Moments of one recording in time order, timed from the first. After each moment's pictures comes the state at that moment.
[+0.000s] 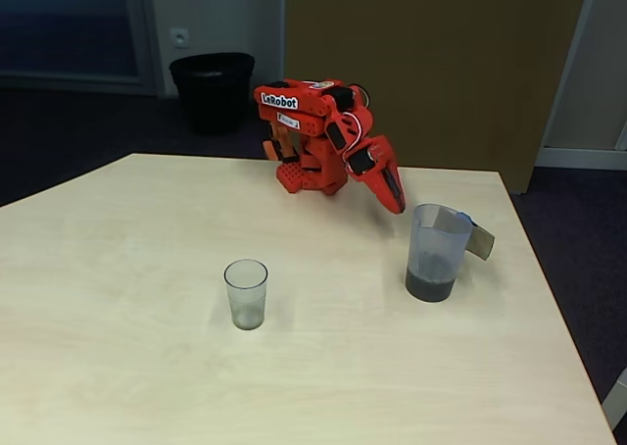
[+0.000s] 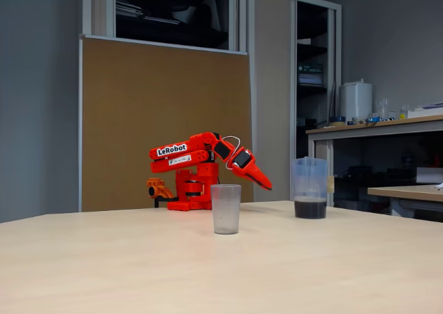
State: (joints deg) arm -48.6 190.6 179.6 57.4 75.2
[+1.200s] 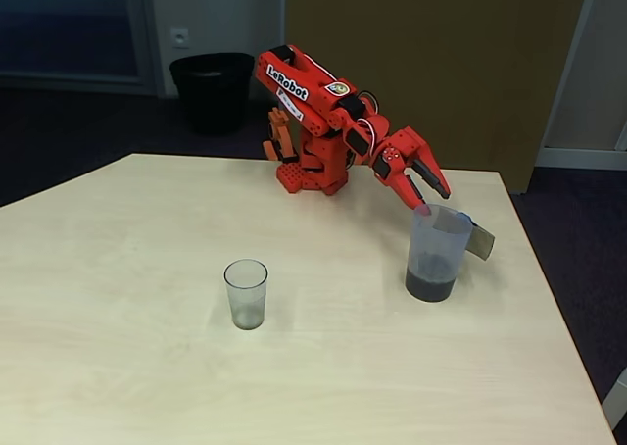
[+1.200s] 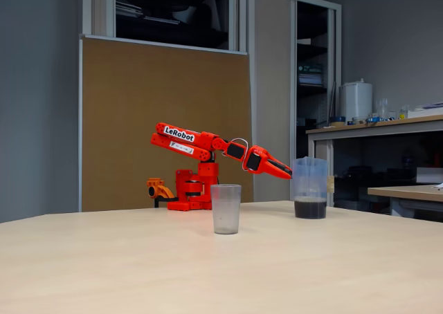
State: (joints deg) arm -54.1 162.3 179.6 5.5 101.1
